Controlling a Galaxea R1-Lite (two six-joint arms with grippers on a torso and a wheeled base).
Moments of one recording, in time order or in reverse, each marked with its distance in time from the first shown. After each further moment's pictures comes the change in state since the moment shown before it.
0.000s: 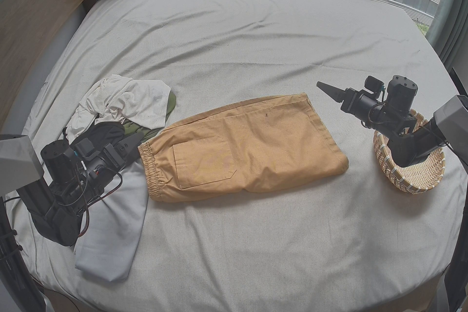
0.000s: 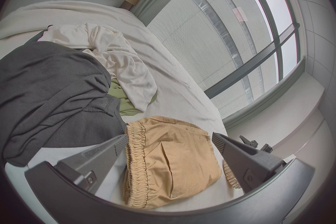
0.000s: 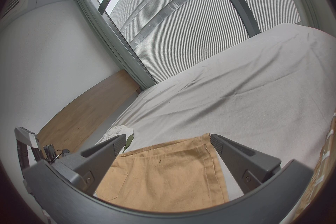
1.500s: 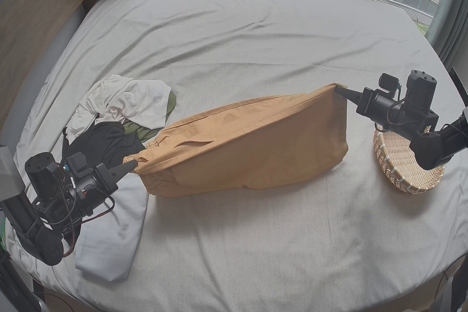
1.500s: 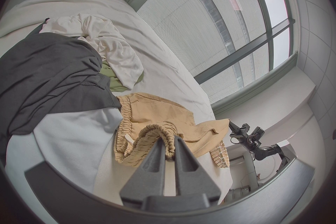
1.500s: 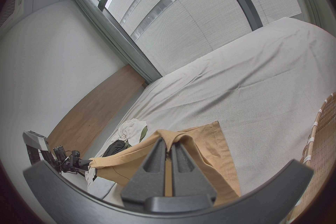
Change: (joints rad) left arm -0.004 -0.144 0.204 0.002 -0.141 0.030; right arm -0.002 -0.213 0.169 0.114 0.052 0.002
